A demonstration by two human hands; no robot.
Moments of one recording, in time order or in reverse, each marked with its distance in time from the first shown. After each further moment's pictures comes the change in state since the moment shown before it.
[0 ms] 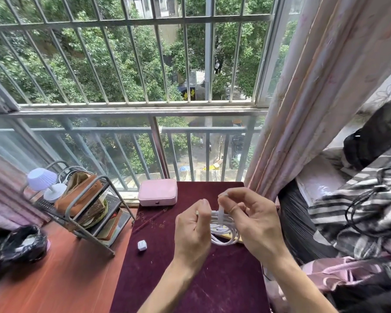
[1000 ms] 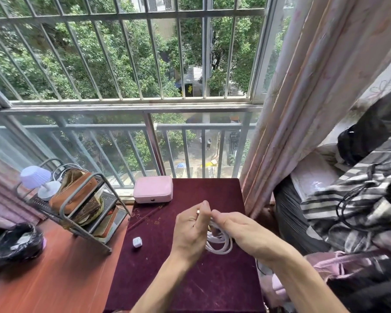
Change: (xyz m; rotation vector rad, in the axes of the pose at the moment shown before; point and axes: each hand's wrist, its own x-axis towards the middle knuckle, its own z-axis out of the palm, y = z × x) left_hand -0.001 -0.019 0.014 -0.023 -0.123 -0.037; right_hand 0.002 0.031 -0.026 -0.090 -0.605 0.499
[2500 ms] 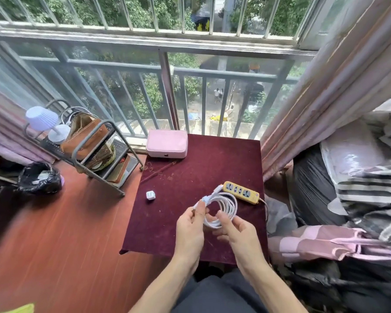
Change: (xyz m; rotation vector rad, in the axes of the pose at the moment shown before) left_hand -0.046 -0.121 -0.027 -0.237 0.187 -0.702; right_hand 0.049 0.113 0.092 0.366 0.477 0.191
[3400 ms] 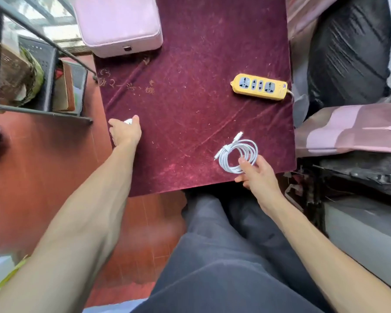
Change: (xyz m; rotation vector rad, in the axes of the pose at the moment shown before) left_hand 0.337 -0.175 -0.171 0.906 0.310 -0.436; right_hand 0.091 0.179 0.028 -0.165 0.324 0.431
